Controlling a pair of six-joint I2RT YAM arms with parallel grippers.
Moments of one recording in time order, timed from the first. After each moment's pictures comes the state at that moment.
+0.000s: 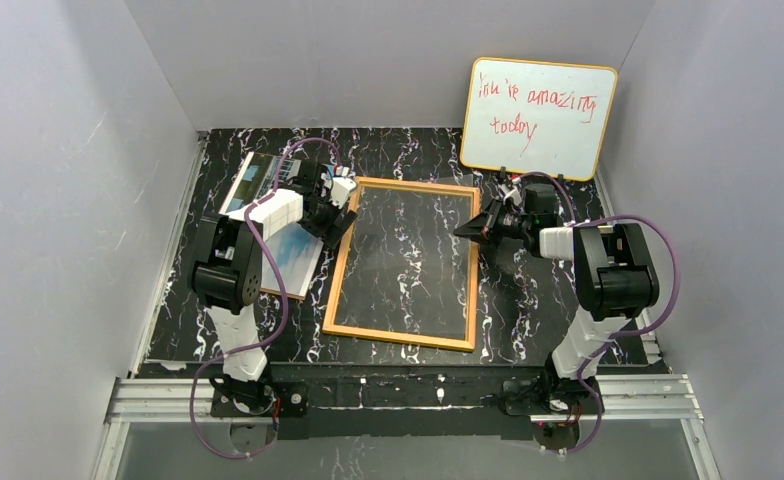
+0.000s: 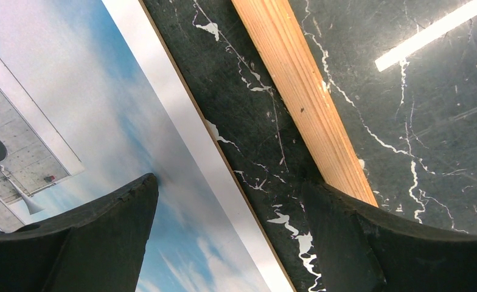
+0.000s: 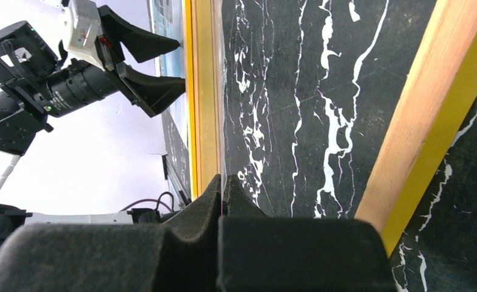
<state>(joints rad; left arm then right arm) -0.28 1.92 1.28 -0.50 0.12 0.39 0.10 1.79 0.80 0.35 -0.90 0.84</state>
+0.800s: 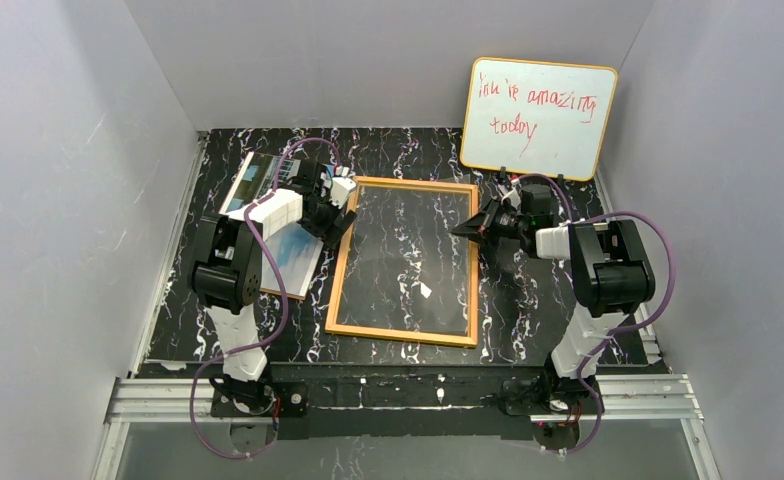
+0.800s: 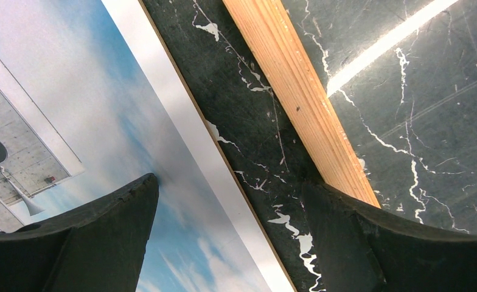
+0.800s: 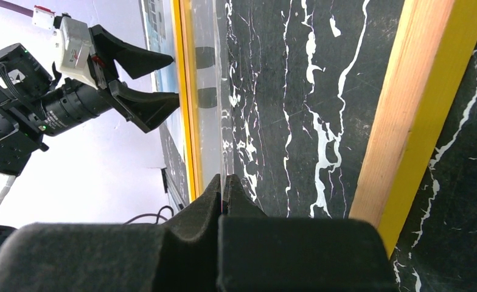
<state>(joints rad) -0.27 1.92 1.28 -0.50 0.12 0.39 0.12 1.82 0.80 0.41 -0.85 0.90</state>
